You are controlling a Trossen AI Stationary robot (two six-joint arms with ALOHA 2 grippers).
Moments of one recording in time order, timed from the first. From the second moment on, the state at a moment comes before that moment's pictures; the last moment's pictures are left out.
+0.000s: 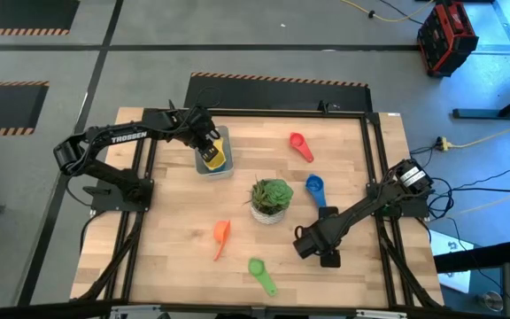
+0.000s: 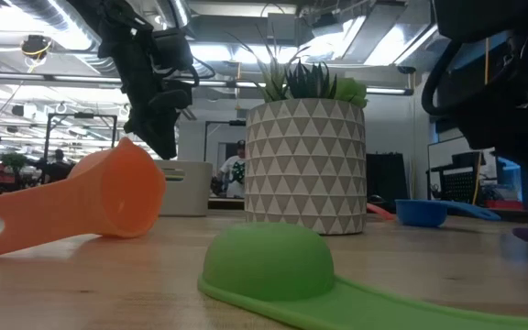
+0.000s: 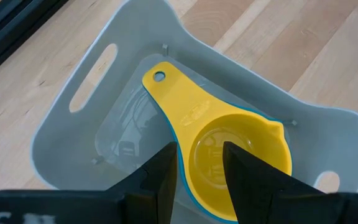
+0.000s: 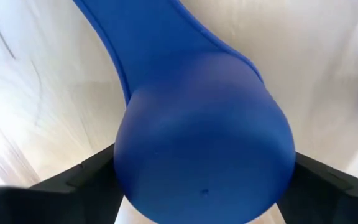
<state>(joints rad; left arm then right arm) 0.61 1.35 0.89 -0.59 0.03 -0.15 0.53 1.87 1.16 -1.12 -0.11 0.56</state>
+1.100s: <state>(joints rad) 0.61 1.35 0.89 -0.58 0.03 -0.15 0.27 1.50 1.18 -1.26 -0.01 0.47</state>
